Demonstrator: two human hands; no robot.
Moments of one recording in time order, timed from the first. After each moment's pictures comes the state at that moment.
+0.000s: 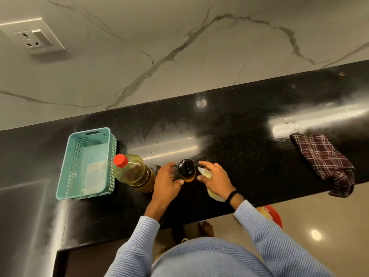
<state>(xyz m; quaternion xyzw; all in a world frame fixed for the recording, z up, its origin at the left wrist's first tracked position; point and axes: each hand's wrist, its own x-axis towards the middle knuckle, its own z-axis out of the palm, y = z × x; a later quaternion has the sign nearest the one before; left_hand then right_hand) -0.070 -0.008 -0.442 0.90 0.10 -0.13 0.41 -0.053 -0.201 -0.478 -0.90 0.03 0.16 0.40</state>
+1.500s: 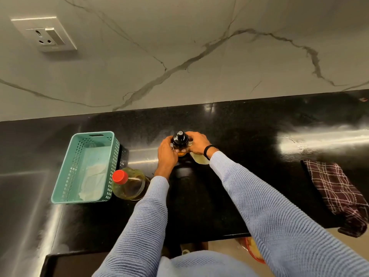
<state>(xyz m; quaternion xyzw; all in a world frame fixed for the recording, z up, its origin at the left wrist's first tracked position) 0.082 -0.004 -0.467 0.88 0.17 -0.02 0.44 0.142 -0.139 -0.449 -0.89 -0.06 0.24 0.38</state>
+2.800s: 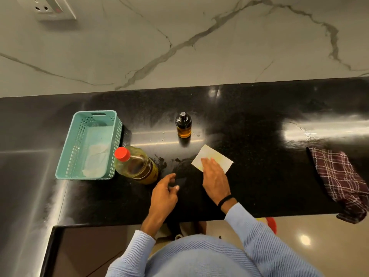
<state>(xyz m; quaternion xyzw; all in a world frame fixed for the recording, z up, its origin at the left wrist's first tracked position) -0.109 -0.001 -0.474 0.85 0.19 -0.14 0.47 -0.041 -0.189 -0.539 -0.97 -0.10 0.00 0.20</state>
